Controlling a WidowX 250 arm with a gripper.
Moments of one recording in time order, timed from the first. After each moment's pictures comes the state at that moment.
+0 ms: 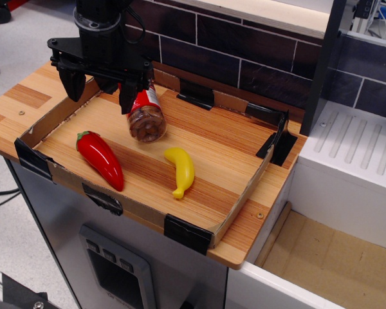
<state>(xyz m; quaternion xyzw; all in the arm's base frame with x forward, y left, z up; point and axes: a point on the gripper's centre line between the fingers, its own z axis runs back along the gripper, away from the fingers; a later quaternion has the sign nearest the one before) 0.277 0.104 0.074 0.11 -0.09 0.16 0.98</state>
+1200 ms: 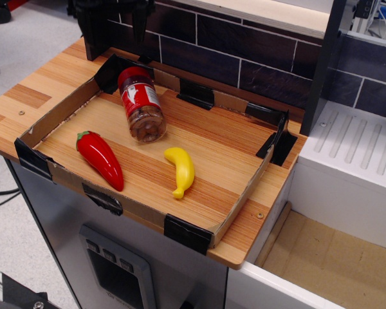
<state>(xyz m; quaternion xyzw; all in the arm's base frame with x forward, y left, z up) 0.366 0.157 0.083 0.03 -0.05 0.32 0.95</state>
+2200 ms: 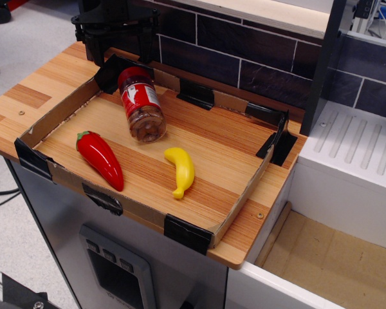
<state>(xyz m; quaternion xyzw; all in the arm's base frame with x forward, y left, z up) 0.374 0.149 0.058 0.04 -0.10 0.35 0.93</state>
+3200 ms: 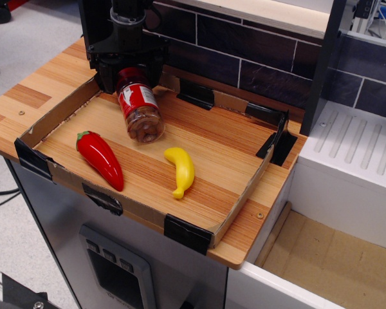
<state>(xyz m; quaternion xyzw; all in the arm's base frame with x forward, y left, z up) 0.369 0.142 0.020 0.07 -0.09 0.38 0.92</state>
